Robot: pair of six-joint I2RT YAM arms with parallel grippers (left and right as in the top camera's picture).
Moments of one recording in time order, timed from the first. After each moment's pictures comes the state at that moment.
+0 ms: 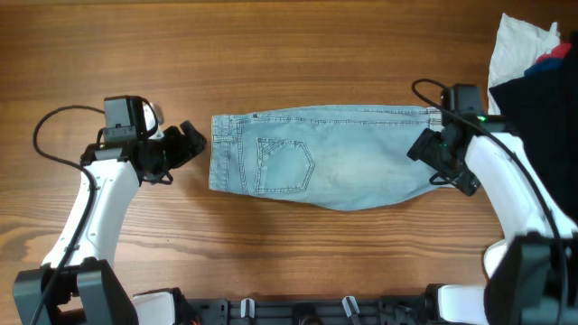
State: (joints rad) left arm 0.12 1.46 0.90 -0.61 0.33 -0.41; right arm -0.03 1.53 1.03 -0.93 0.17 0.60
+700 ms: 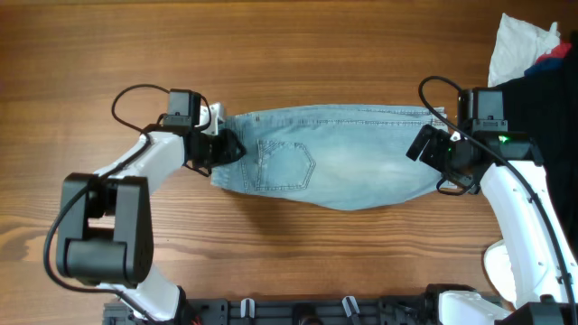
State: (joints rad) left arm -0.10 1.82 0.95 -0.40 0.44 -0.27; right arm -0.03 1.35 1.03 -0.96 0.02 0.50
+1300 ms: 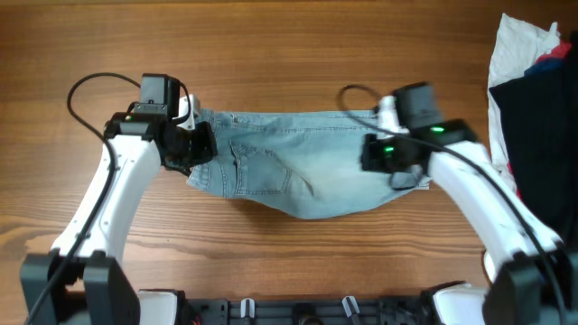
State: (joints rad) left arm -0.07 1.52 1.11 -0.87 0.27 -0.34; right arm 0.28 1.54 1.03 -0.77 -0.31 0.29
